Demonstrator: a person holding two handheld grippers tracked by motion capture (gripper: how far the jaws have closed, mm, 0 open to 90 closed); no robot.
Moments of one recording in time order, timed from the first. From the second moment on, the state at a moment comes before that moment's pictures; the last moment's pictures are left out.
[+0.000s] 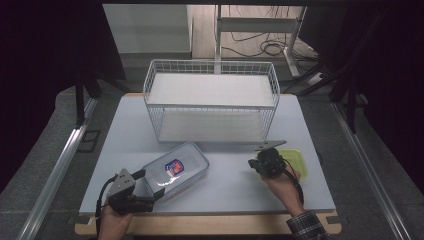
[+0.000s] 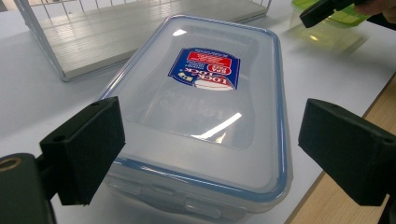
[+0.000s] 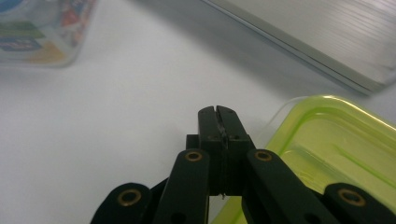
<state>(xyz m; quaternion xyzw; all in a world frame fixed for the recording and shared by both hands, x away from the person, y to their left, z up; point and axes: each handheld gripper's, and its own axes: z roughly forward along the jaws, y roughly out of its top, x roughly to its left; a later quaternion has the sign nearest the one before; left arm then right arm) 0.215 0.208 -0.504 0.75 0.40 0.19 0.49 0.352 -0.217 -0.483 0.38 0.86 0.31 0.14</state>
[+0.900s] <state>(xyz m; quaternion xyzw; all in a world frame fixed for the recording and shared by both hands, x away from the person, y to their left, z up) 0.202 0.245 -0.495 0.73 0.47 0.19 0.46 0.346 -0.237 -0.481 0.39 0.85 0.32 0.16</state>
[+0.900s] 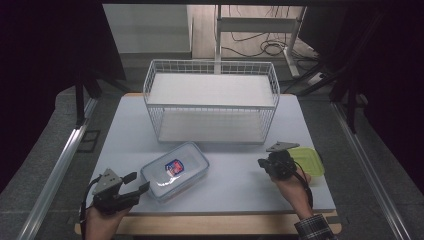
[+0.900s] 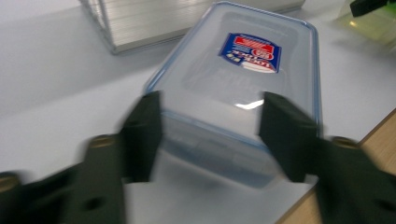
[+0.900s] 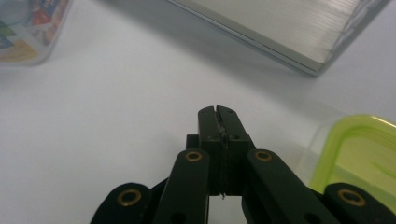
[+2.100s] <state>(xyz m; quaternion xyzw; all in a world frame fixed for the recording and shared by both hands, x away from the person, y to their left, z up) 0.279 0.219 -0.526 0.77 0.50 0.15 0.37 0.358 -0.168 -0.492 0.34 0.86 0.36 0.14</state>
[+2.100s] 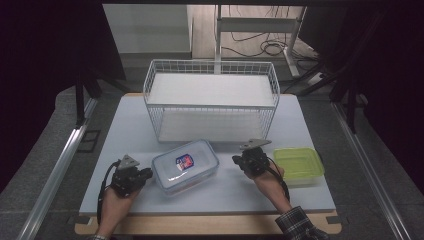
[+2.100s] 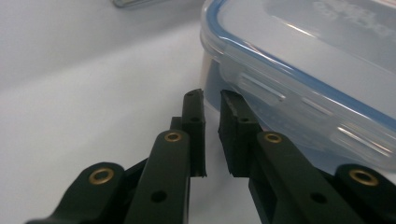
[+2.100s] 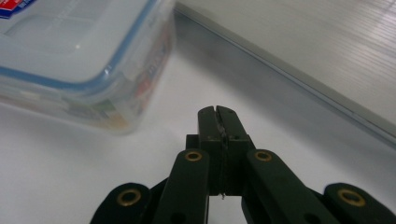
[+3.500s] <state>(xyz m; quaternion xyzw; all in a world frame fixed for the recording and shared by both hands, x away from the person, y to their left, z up) 0.321 0.147 -0.520 0.82 0.42 0.11 0.37 0.311 -0.212 -0.487 0.37 0.86 0.32 0.15</state>
